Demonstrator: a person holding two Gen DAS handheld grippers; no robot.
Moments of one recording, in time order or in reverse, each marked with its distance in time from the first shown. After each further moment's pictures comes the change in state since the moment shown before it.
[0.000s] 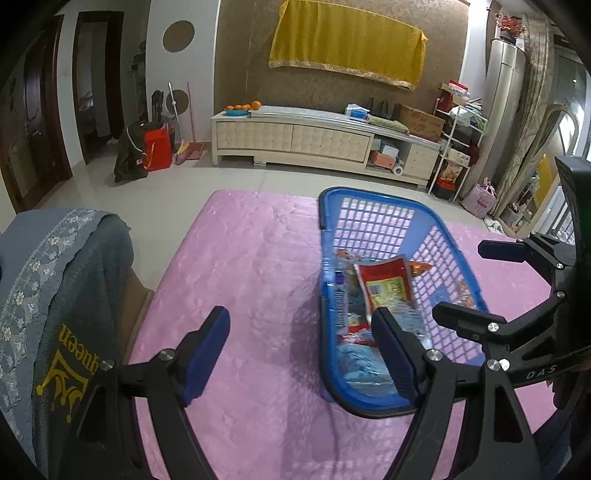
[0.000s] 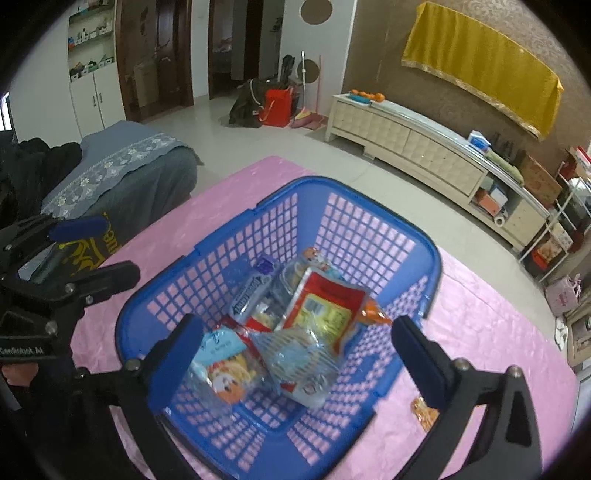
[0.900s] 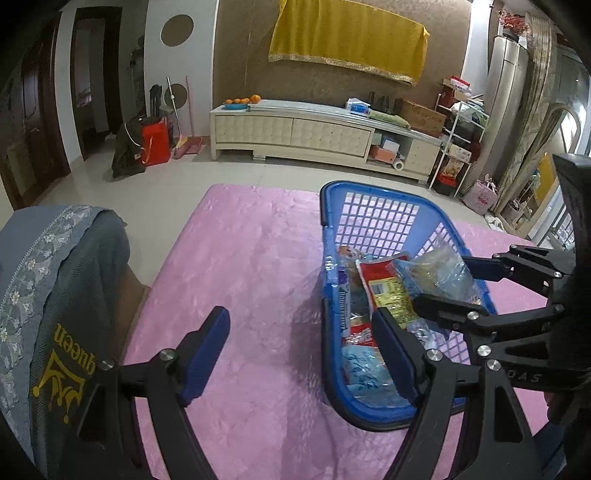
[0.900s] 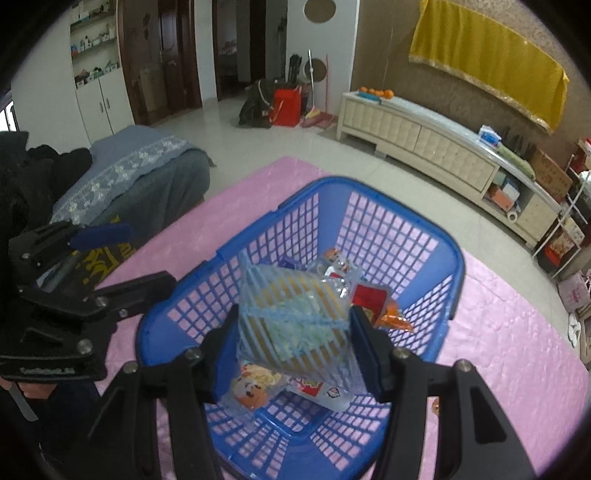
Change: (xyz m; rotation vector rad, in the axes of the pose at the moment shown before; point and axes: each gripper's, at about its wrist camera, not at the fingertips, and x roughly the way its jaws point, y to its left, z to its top) left arm 0.026 0.008 0.002 -0.007 0.029 0.005; right arm 0.028 0.011 0.009 0.013 0.024 0.066
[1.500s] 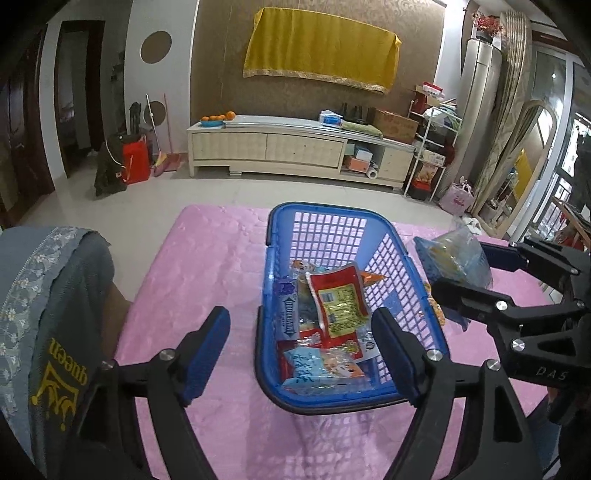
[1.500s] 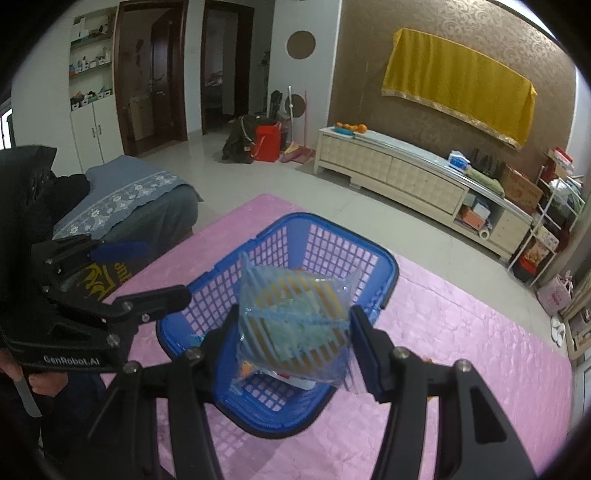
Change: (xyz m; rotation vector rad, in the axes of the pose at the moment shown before) left arm -0.048 -0.042 0.007 0.049 -0.050 -0.065; right arm -0.084 -0.011 -0.016 0.016 -0.161 -0.068
